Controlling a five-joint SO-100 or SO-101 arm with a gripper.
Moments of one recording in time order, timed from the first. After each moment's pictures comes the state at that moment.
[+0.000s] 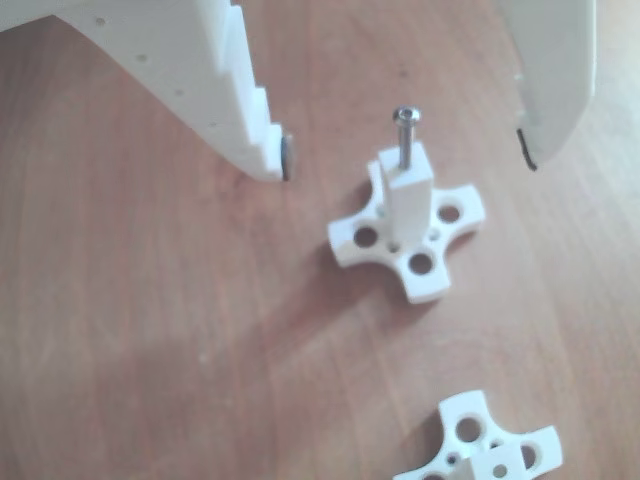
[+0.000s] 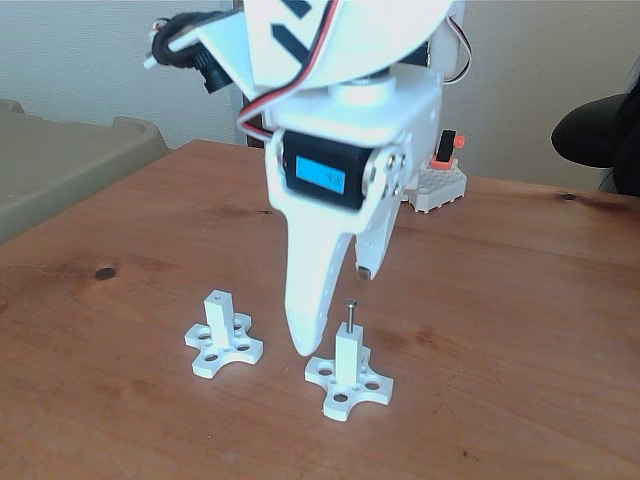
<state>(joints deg) -9.8 83.8 87.8 86.7 13.5</state>
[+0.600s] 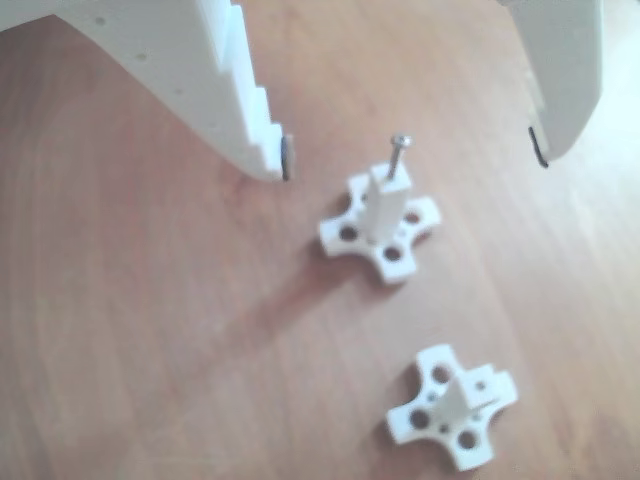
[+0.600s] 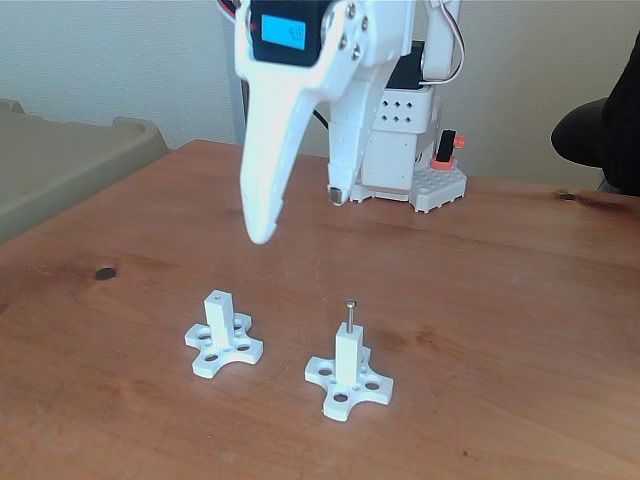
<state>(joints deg) -2.8 108.1 103.0 86.4 11.2</state>
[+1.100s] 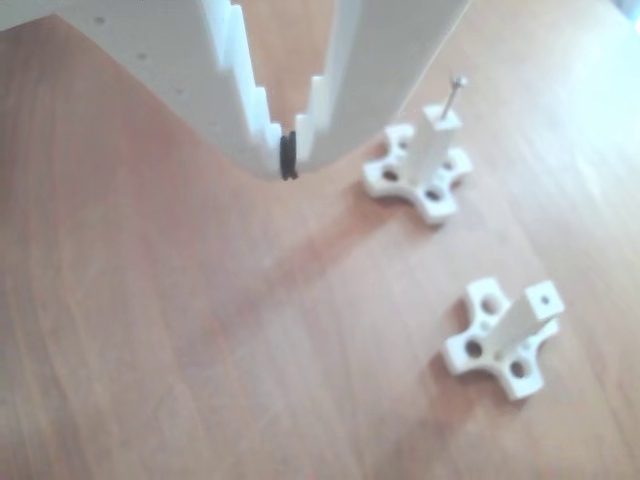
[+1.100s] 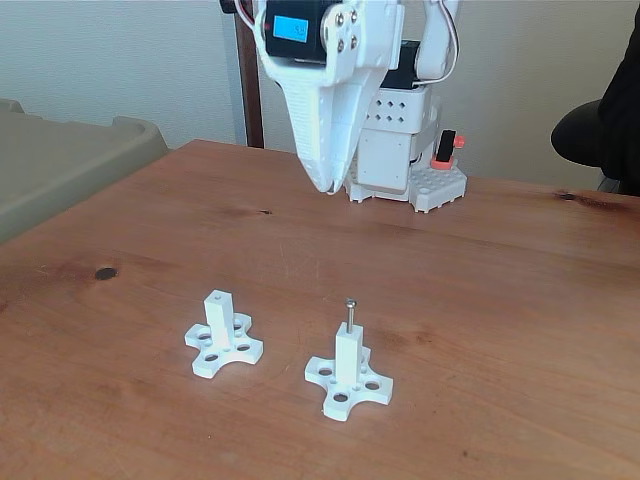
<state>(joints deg) 1.4 132.5 129.9 75.8 9.1</state>
